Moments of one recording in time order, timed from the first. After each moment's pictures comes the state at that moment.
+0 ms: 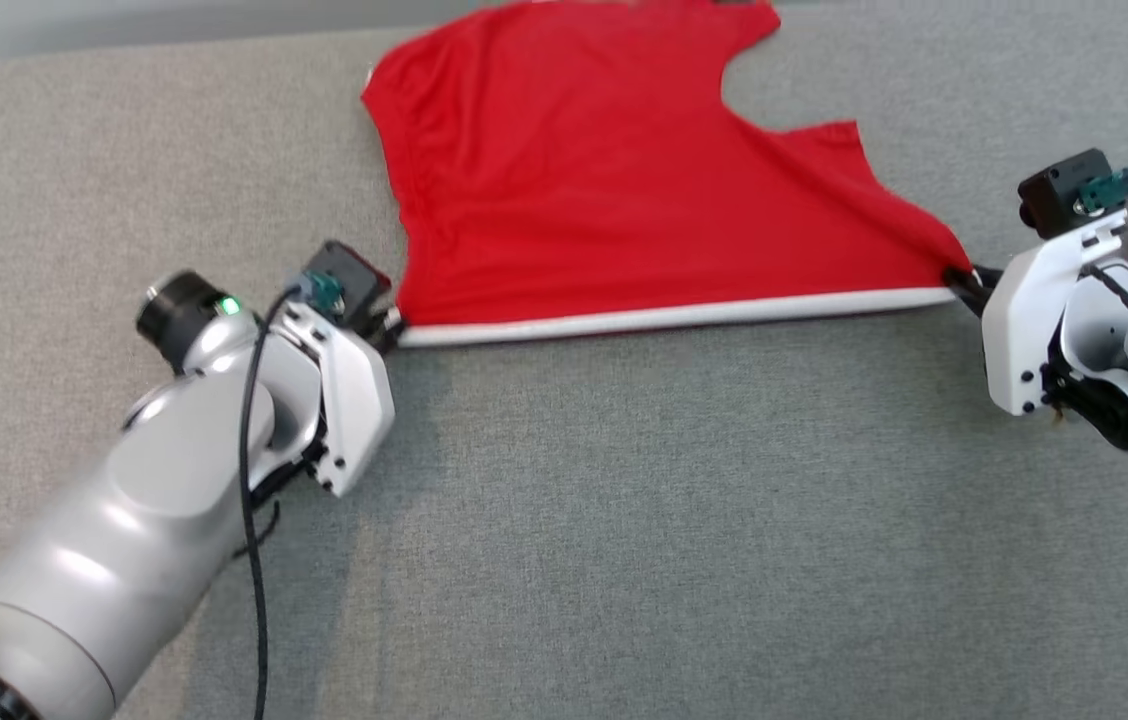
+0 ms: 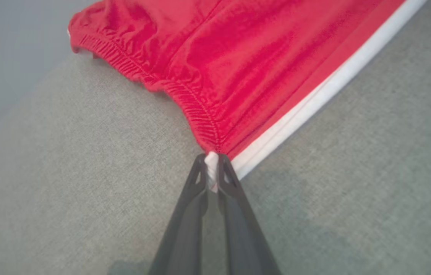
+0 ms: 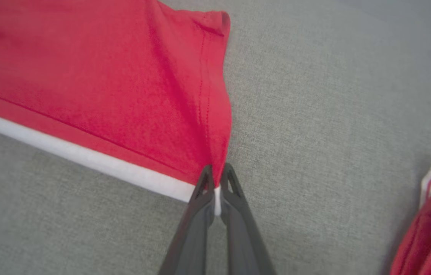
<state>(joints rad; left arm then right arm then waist) -1.00 0.30 -1.21 0.93 -0.75 -0.13 0.03 -1.06 -0.47 1.14 0.93 0.98 0.14 0.17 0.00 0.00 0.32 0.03</state>
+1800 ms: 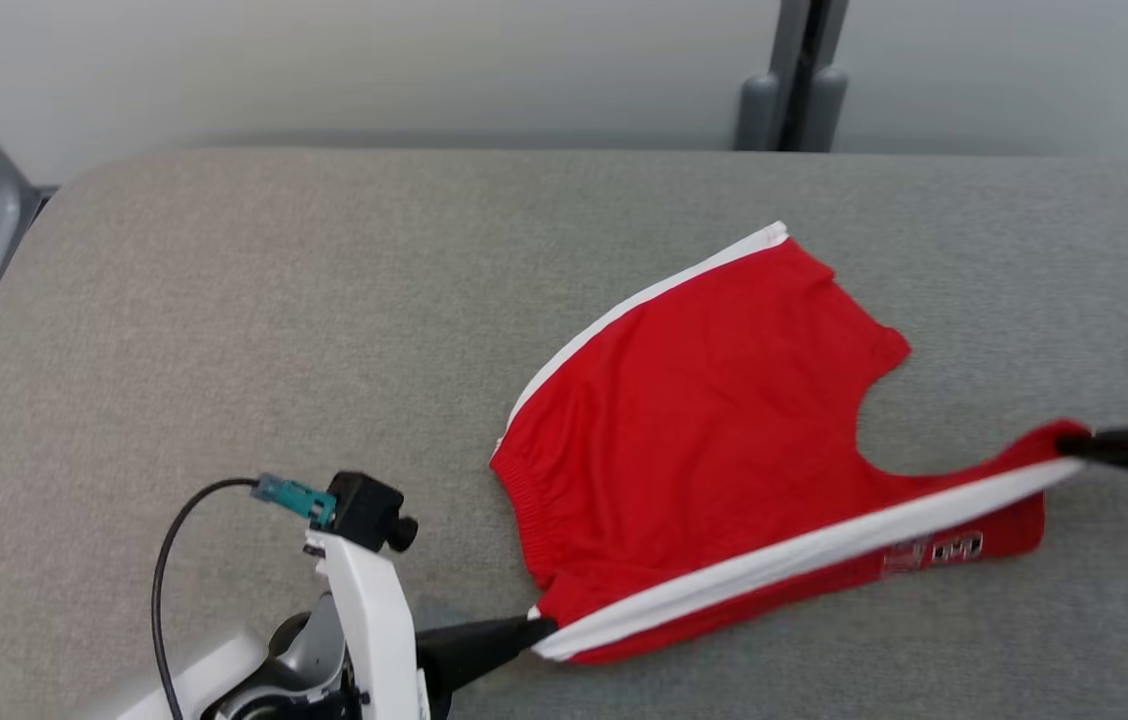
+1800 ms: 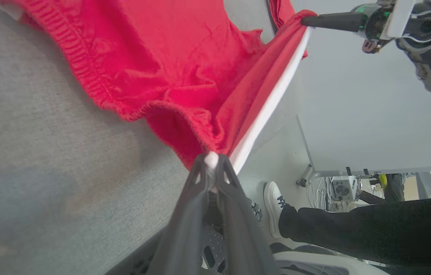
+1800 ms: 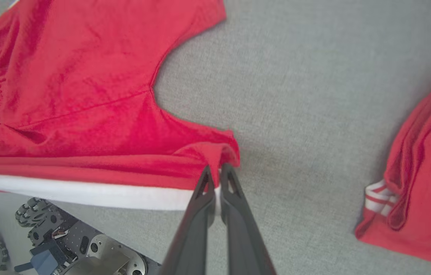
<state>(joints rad) -0.52 0.62 -1.11 0.00 -1.60 -0.08 0.37 -0.86 -0.88 1.06 0.44 1.37 0.13 0.71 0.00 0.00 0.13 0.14</state>
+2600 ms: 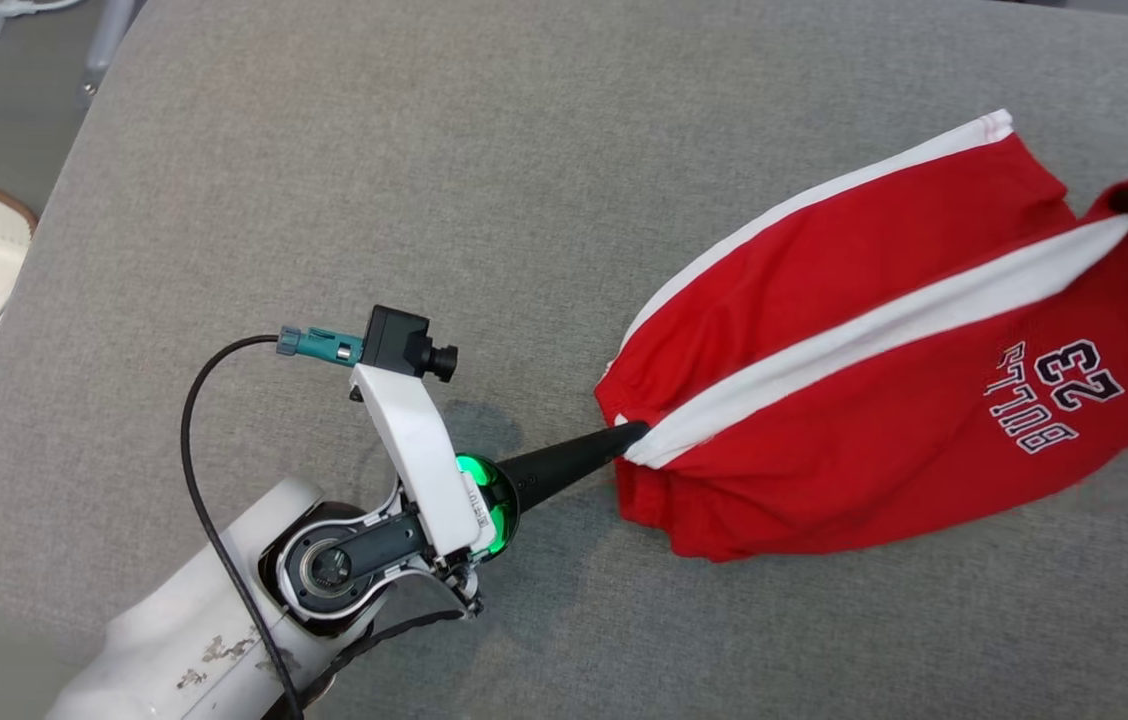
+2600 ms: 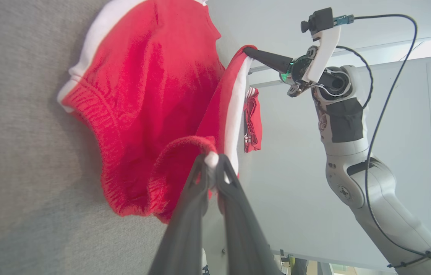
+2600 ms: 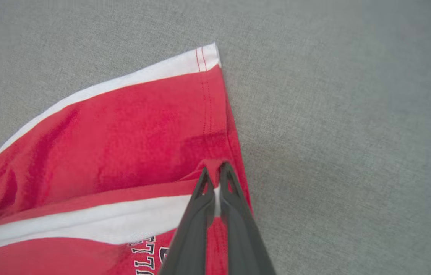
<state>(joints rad) -0.63 0.36 -0.89 0.16 -1.84 -0.13 0.44 -1.21 -0.68 0.89 0.76 1.17 0.13 0.88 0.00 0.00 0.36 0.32</state>
